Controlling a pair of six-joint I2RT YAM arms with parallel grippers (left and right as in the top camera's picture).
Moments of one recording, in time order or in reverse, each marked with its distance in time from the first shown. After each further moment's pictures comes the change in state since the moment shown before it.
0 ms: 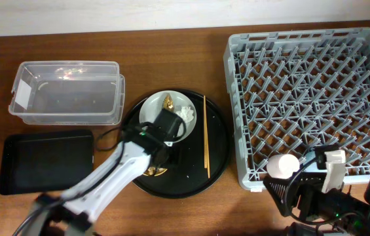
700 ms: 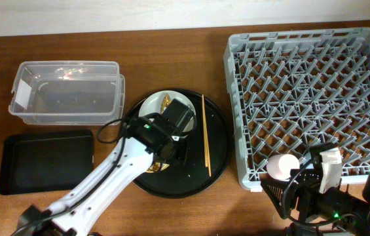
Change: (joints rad) left arm -0.063 -0.046 0.220 -0.256 -0.016 -0.043; right arm 0.043 0.000 0.000 0.036 0.009 -0.034
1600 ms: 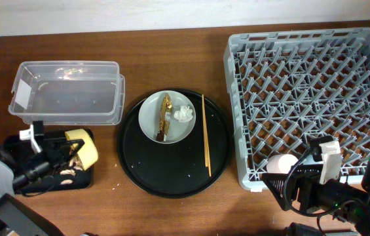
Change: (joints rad) left arm 1.418 0.066 -0.254 -0.096 1.197 0.914; right arm 0.000 0.062 0.000 0.000 0.011 0.000
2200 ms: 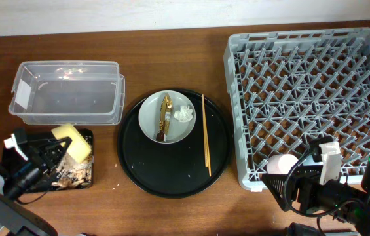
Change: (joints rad) left arm 0.109 0.070 -0.011 -0.102 0.202 0.226; right arm 0.000 0.000 0.000 -0.008 0.003 0.000
